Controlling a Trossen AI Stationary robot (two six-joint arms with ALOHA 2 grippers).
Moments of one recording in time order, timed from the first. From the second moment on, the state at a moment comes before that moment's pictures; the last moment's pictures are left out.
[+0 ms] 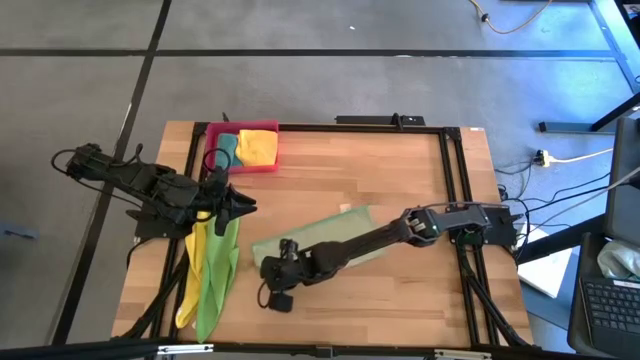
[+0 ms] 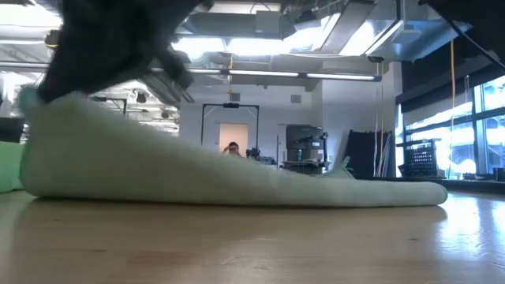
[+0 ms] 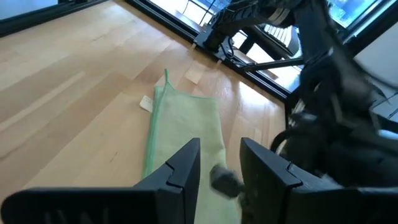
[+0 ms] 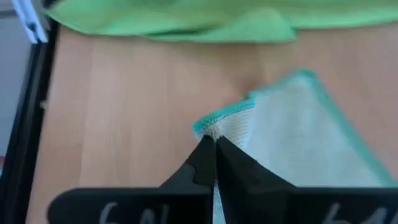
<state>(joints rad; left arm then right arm) -0.35 0.70 0.82 -0.55 -0.39 -0.72 0.35 2.53 2.33 -0.66 0.20 0.40</state>
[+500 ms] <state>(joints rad) -0.48 0.72 0.82 -0.68 -0.03 -0.47 0.42 2.48 2.33 -0.81 0.19 0.57</state>
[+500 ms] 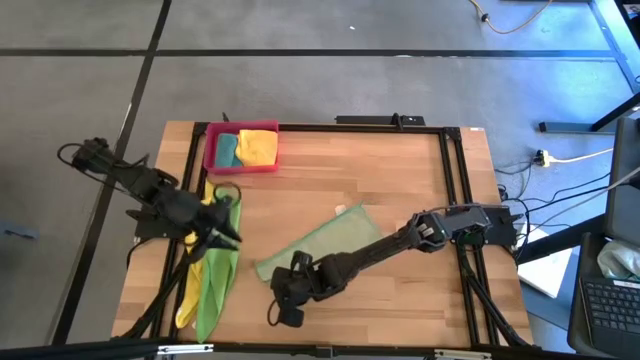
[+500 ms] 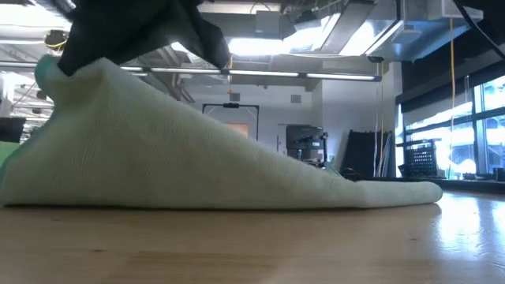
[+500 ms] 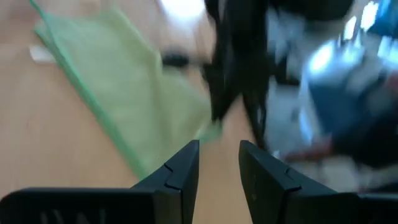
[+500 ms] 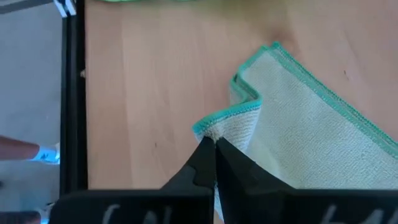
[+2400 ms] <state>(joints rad) -0.67 1.37 0.56 0.01 -0.35 -0.59 0.44 2.43 2.36 -0.89 0.42 0.67</state>
